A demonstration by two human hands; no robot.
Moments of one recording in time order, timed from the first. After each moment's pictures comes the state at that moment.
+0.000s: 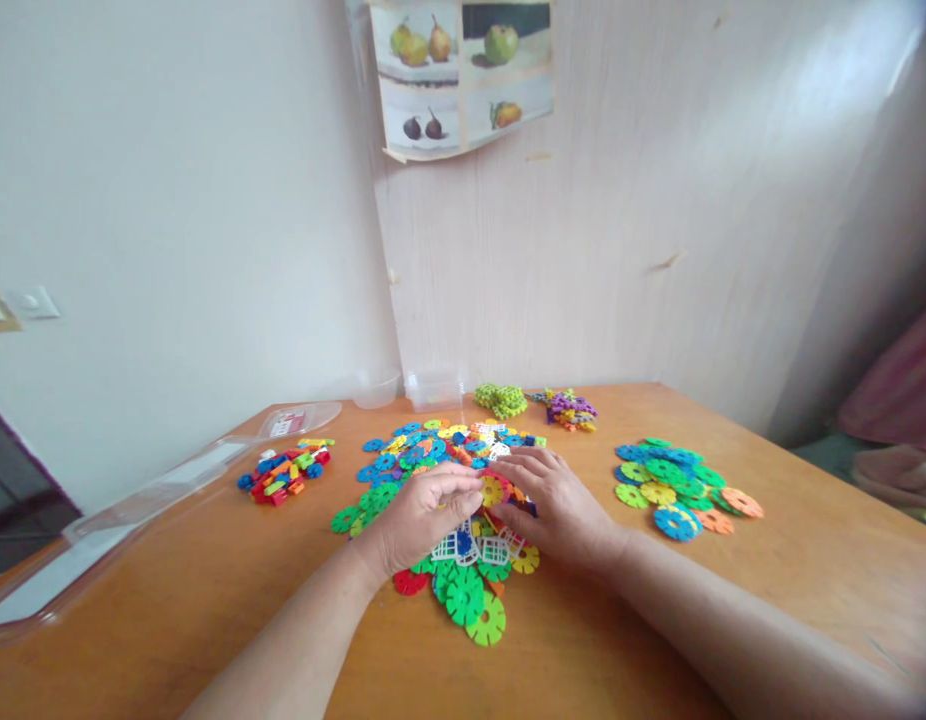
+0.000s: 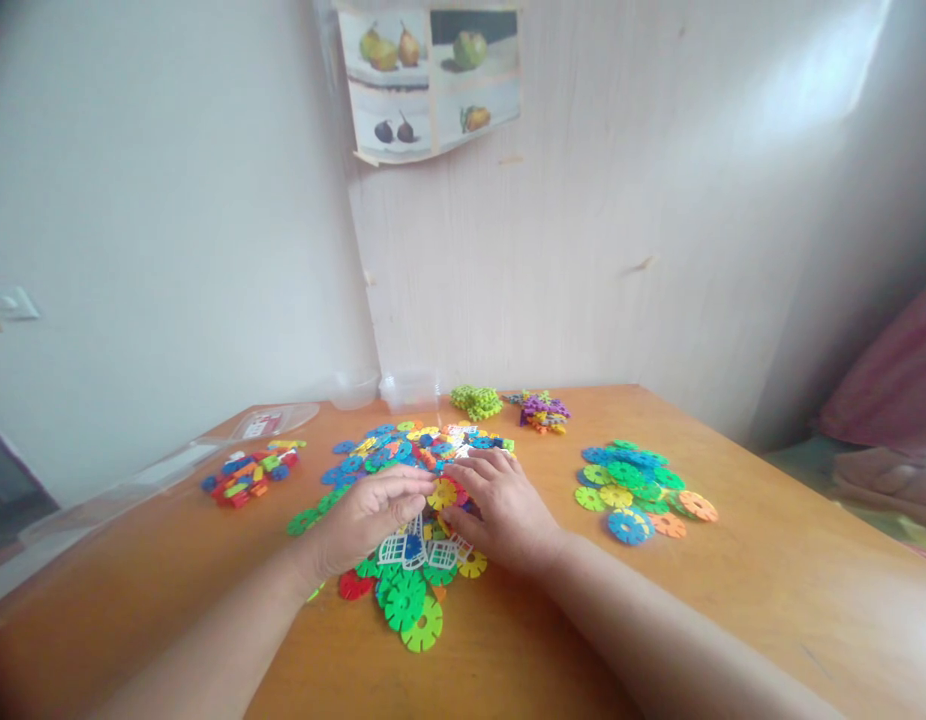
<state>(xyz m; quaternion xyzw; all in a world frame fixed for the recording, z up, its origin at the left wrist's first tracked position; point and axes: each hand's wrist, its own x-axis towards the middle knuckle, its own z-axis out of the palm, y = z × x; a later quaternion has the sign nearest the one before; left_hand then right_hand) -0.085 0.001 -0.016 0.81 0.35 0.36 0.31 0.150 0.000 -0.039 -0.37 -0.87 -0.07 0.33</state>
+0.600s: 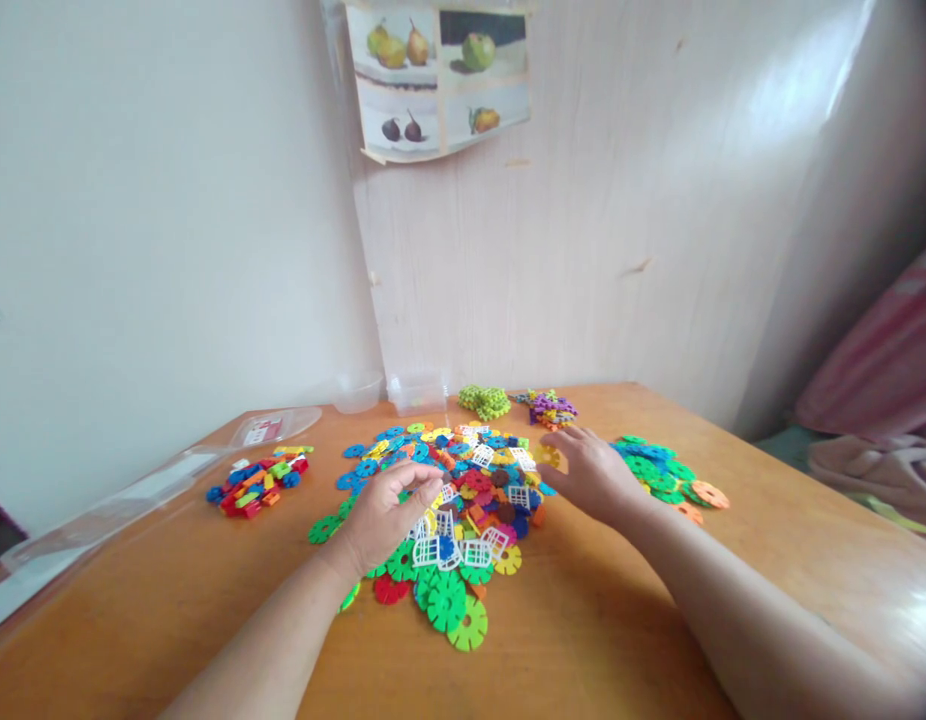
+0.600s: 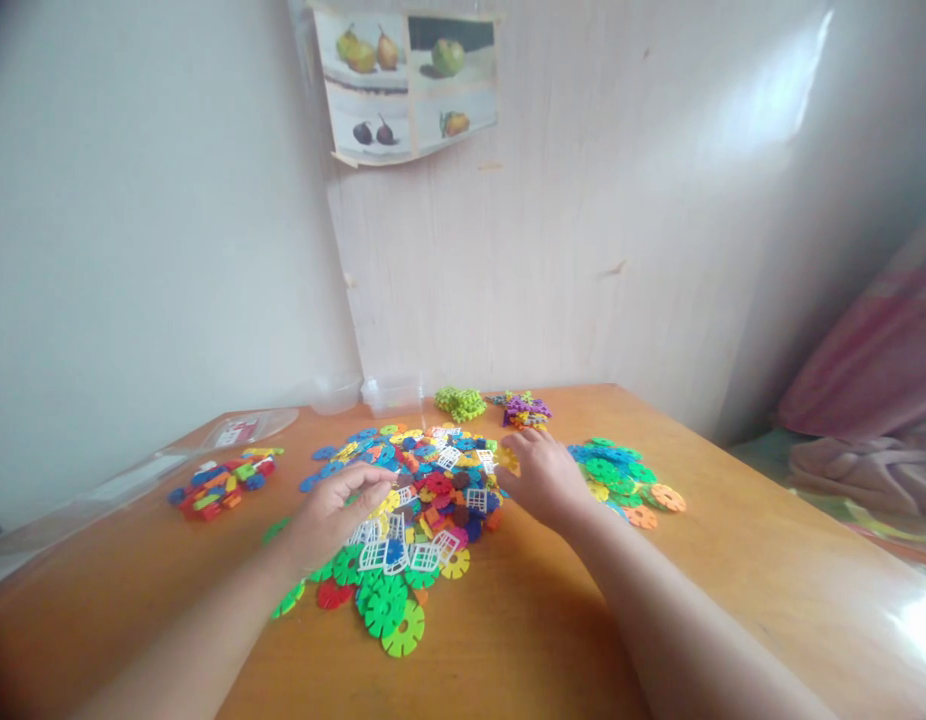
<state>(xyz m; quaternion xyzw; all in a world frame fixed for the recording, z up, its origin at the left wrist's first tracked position) -0.102 0.013 -0.024 0.77 0.43 0.39 0.25 0.211 0.015 -0.020 -0.60 -0.76 -0.09 0.25</state>
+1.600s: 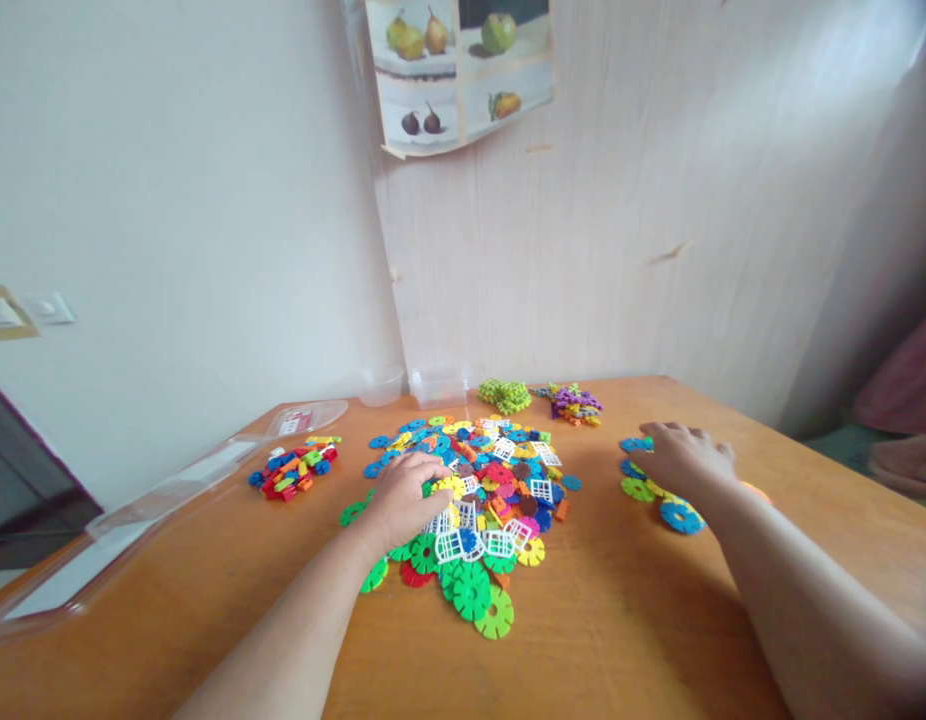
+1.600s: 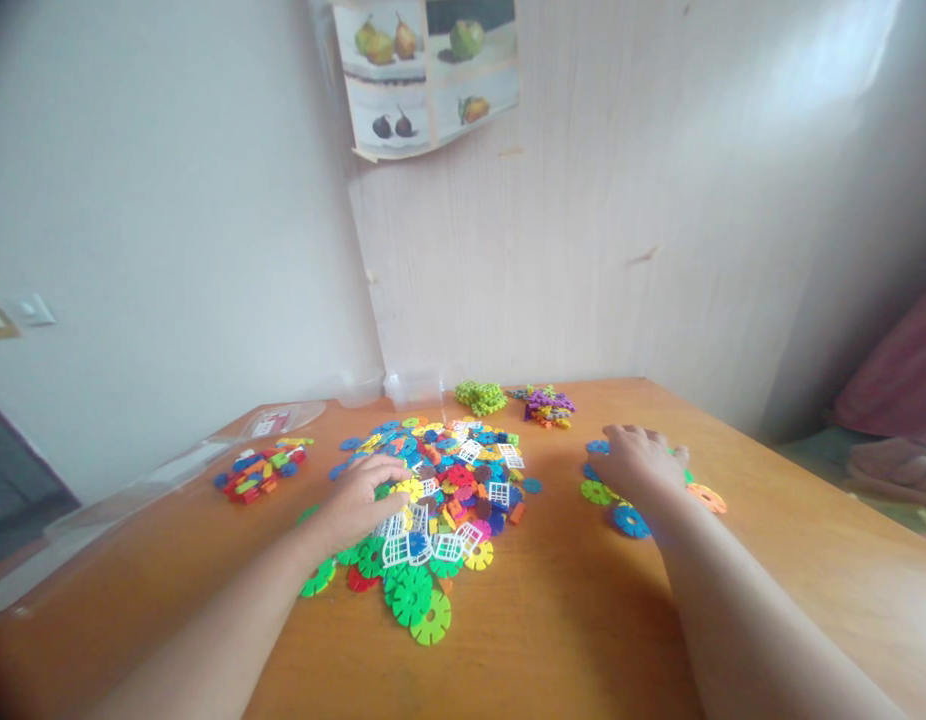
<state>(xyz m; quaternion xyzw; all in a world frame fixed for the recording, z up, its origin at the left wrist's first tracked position) -0.122 0.036 -0.047 0.82 0.48 0.30 0.04 0.289 0.035 -0.033 -0.81 -0.57 -0.06 0.13</state>
